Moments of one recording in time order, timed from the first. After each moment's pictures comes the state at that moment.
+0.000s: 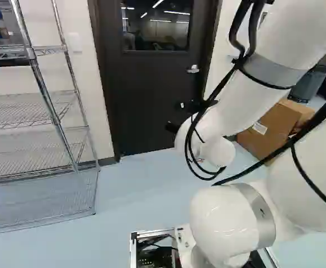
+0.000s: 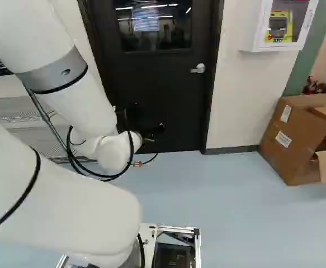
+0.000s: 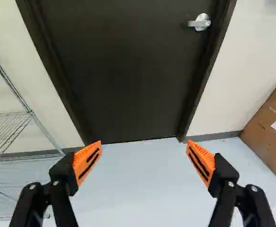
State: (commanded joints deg) arm 0.0 16.0 -5.0 0.0 50.0 0.0
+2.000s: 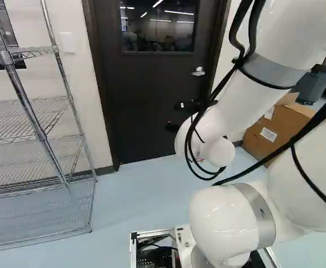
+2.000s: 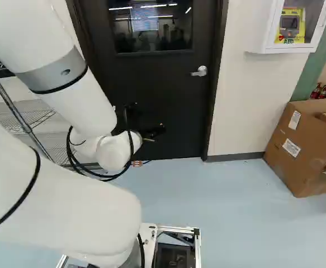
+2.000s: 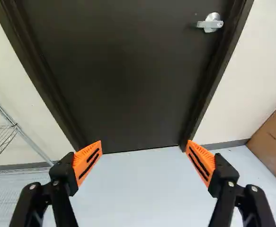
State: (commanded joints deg) arm 0.0 16.0 -5.0 0.0 50.0 0.0
